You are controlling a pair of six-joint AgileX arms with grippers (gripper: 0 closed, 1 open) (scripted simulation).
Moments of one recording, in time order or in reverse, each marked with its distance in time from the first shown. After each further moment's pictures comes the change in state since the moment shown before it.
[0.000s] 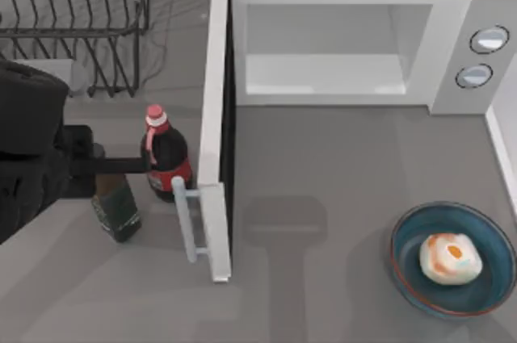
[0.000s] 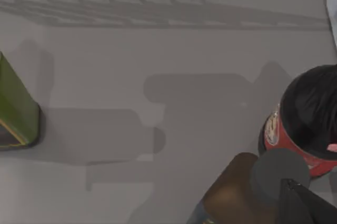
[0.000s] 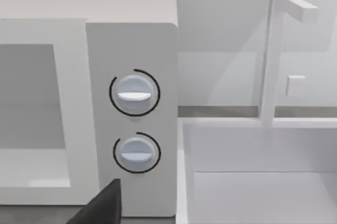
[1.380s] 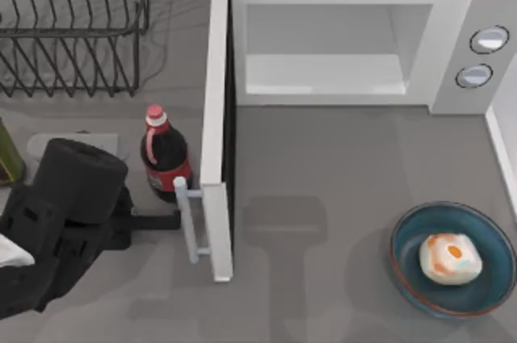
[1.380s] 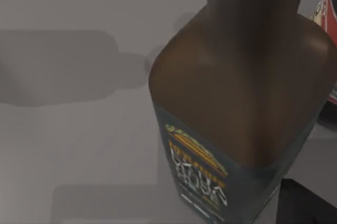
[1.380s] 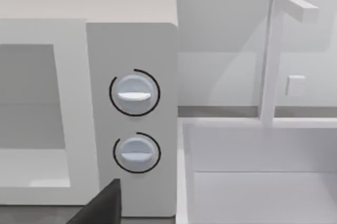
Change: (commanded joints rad) left arm -0.046 0.217 -0.252 0.395 -0.025 -0.041; right arm 0.000 0.000 0.000 0.000 0.000 0.000
